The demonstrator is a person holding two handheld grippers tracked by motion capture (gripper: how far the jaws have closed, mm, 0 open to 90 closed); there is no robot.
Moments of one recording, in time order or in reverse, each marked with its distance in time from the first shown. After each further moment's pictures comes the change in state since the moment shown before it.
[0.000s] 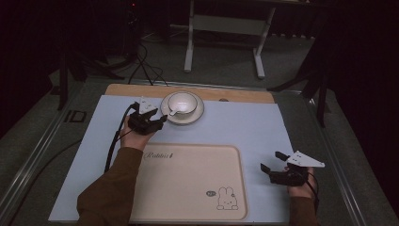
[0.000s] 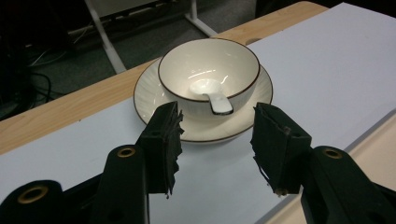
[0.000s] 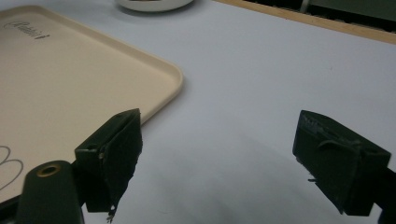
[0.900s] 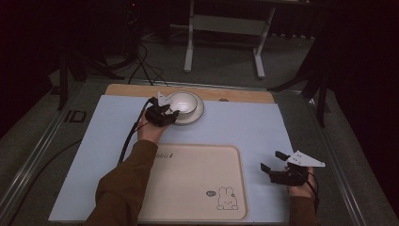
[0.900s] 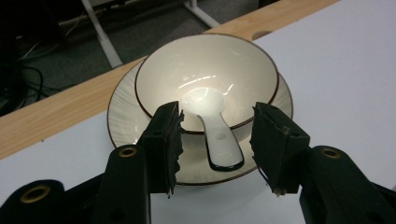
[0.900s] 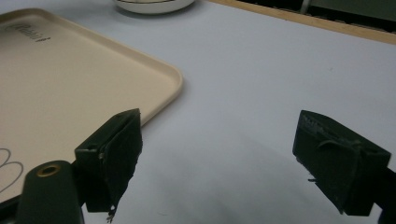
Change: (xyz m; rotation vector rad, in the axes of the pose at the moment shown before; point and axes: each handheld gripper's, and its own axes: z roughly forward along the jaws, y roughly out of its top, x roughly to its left) left arm -0.004 0.007 0.070 0.048 0.008 -0.013; right arm -0.001 0.000 0.000 -0.006 0.003 0.008
